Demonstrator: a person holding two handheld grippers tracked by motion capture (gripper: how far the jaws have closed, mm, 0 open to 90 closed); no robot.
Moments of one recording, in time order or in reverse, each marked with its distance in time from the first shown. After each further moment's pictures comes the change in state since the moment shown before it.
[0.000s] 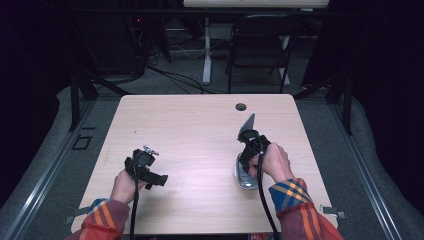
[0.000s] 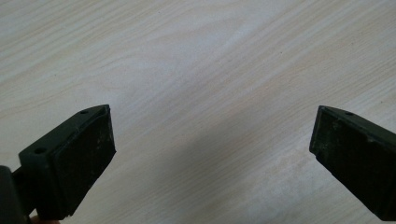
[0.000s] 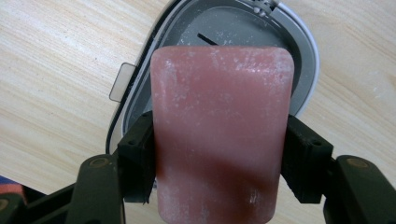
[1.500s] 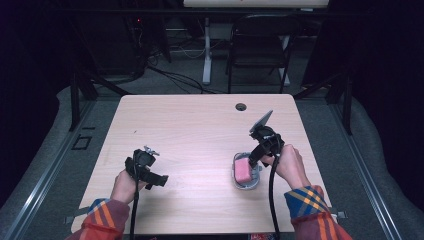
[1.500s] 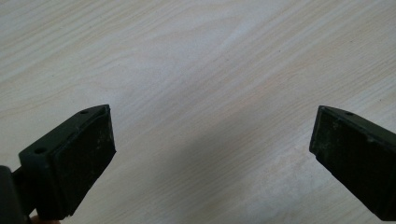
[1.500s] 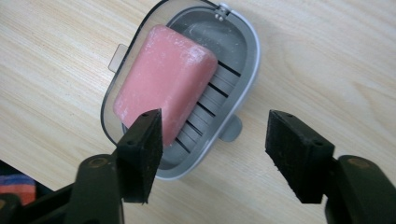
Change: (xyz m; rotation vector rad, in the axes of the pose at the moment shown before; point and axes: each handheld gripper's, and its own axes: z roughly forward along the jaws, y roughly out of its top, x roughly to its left) left arm -0.001 0.000 0.000 0.006 0.000 0.006; right arm -0.021 -0.035 -0.028 -0.203 0.059 -0.022
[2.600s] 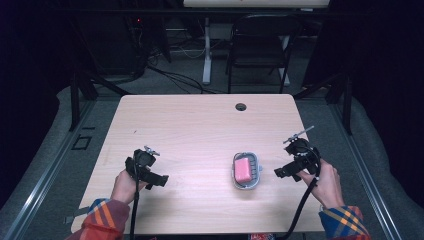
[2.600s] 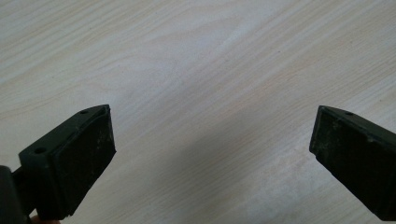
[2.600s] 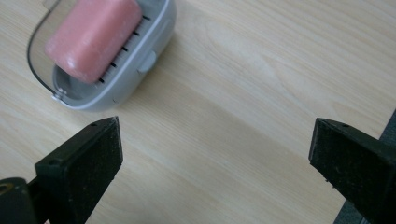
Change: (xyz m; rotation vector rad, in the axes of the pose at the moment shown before) left arm -0.001 0.000 0.000 -0.007 0.005 0.003; right arm -0.045 -0.091 -0.021 -0.245 -0.107 -0.065
